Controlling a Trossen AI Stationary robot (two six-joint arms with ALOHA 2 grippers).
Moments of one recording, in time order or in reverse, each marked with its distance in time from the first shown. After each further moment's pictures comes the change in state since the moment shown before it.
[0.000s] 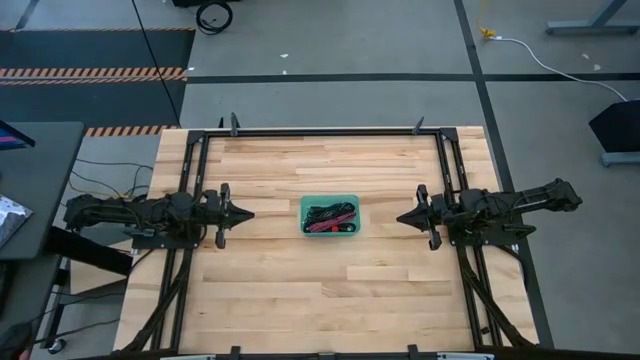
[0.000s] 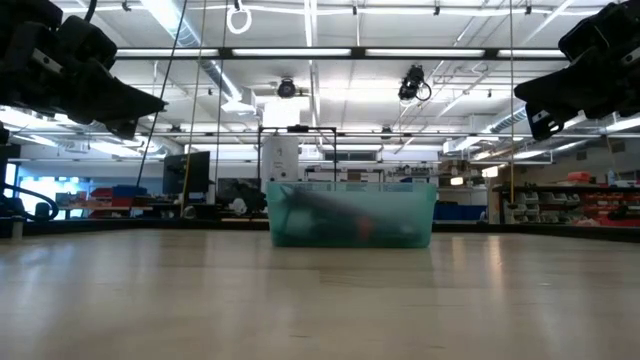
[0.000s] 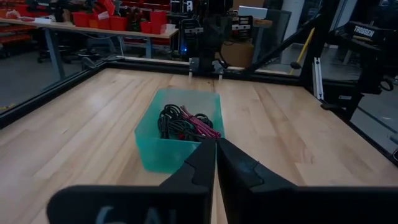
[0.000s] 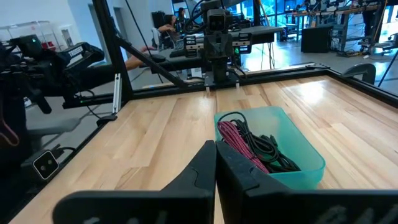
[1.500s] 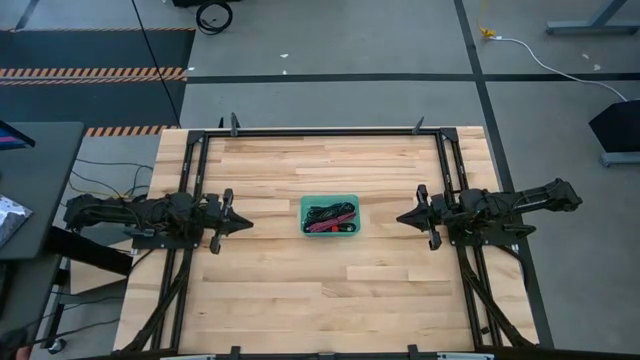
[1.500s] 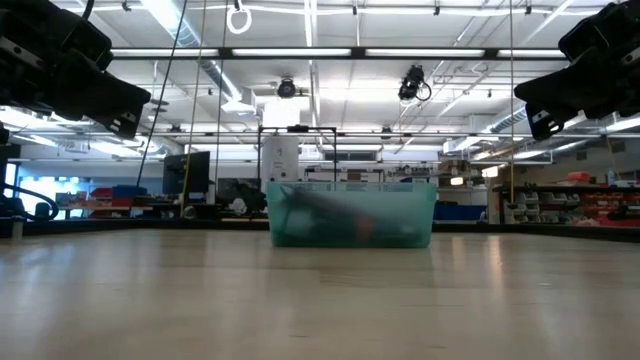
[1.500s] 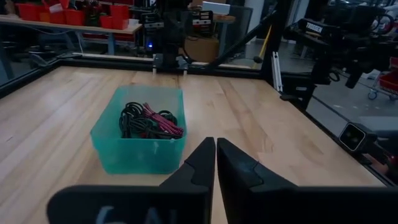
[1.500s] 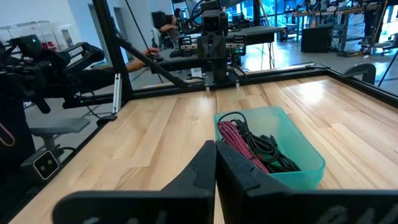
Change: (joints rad) left arm 0.000 0.000 0.000 0.000 0.158 0.000; right arm 0.000 0.000 0.000 0.000 0.000 0.000
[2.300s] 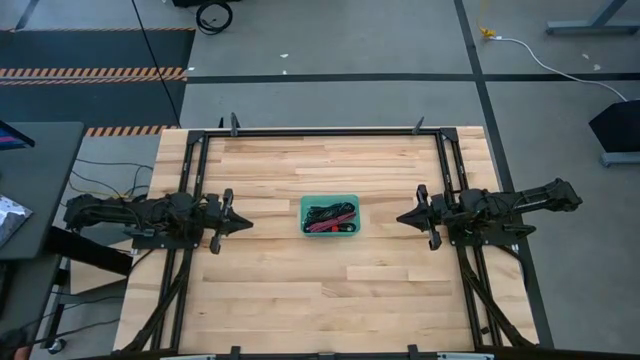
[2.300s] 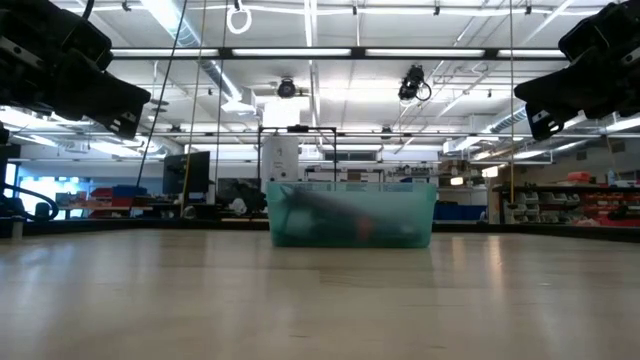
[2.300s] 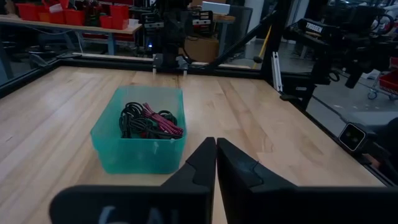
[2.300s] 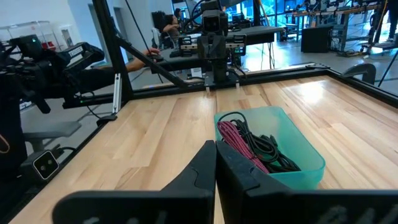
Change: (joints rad) left arm 0.000 0.000 0.000 0.000 0.000 0.000; right arm 0.000 0.000 0.000 0.000 0.000 0.000
